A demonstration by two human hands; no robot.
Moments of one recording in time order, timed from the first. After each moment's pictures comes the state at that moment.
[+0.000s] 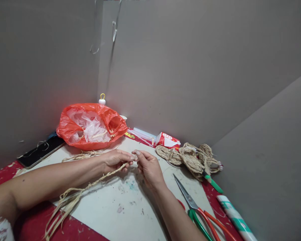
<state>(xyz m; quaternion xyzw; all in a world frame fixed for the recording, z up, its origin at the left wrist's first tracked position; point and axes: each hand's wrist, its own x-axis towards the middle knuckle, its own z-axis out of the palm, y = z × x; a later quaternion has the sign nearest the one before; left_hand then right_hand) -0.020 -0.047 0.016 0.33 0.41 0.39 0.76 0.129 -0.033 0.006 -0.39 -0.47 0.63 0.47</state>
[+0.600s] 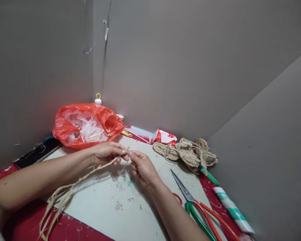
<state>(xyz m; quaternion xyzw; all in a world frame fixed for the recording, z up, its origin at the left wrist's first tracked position) -0.047 -0.046 0.036 0.43 0.39 0.34 0.73 0.123 -0.041 0.009 -0.38 -0.49 0.69 0.37</state>
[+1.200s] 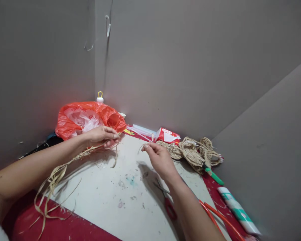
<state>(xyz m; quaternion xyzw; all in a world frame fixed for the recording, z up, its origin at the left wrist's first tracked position) -0.095 -0.022 0.053 0.57 0.51 0.35 0.55 0.161 -0.020 0.035 -0.49 -0.68 0.37 0.40</state>
